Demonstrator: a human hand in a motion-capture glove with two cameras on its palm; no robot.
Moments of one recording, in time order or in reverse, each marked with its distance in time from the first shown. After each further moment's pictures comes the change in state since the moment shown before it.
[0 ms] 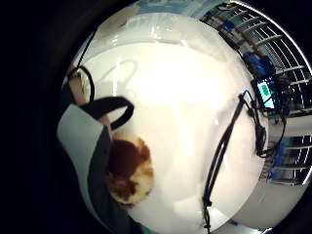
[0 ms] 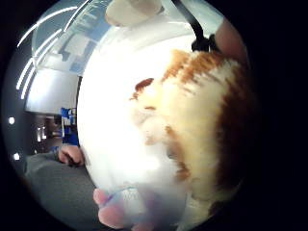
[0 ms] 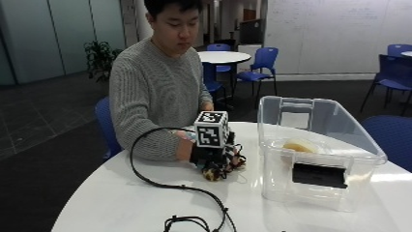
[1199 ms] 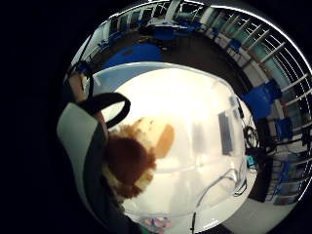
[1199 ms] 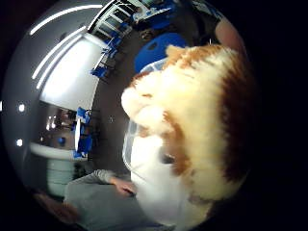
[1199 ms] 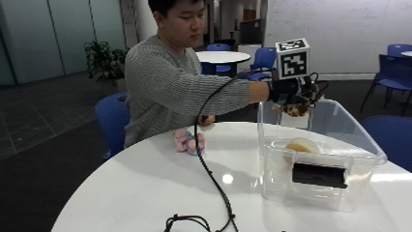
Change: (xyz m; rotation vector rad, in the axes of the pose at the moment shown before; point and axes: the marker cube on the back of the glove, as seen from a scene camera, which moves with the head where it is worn) arm -0.135 -0.230 -0.176 0.093 -0.141 -0.093
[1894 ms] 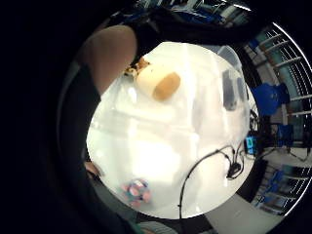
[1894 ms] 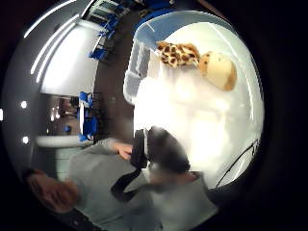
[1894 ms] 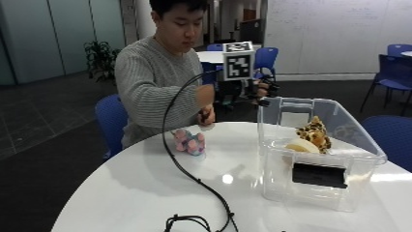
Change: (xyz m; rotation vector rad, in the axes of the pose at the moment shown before) arm 0.034 0.153 -0.037 -0.145 -0.076 -0.063
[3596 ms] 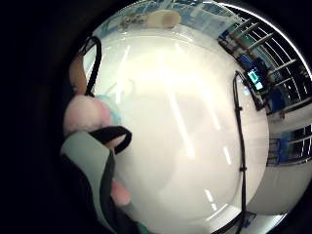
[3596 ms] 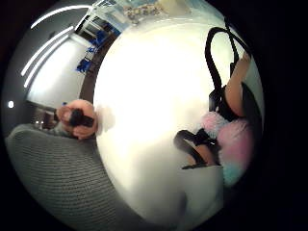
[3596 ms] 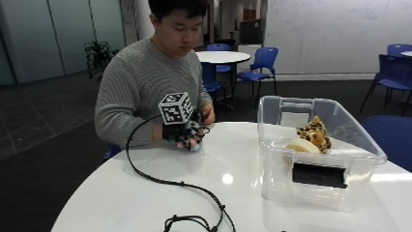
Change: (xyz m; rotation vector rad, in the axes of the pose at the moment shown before) arm -0.025 0.214 0.188 0.161 0.152 0.121
